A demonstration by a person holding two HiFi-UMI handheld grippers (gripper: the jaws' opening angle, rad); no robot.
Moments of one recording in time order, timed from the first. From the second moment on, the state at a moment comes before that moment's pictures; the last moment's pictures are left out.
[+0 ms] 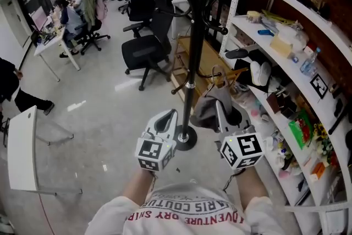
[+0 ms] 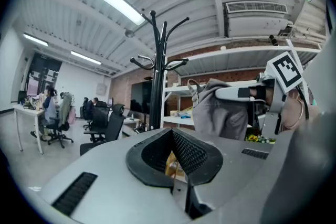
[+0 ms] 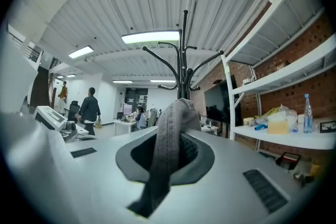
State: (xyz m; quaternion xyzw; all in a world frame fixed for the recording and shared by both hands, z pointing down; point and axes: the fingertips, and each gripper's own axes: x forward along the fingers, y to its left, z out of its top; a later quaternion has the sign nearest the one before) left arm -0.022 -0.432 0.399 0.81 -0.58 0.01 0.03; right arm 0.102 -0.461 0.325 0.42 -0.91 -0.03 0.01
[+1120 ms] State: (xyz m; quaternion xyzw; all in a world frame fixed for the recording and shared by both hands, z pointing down) left arm -0.011 -0.461 0.421 0.77 -0.64 0.02 0.04; right arm 0.097 -0.554 0.225 0.38 -0.91 -0.12 -0.05
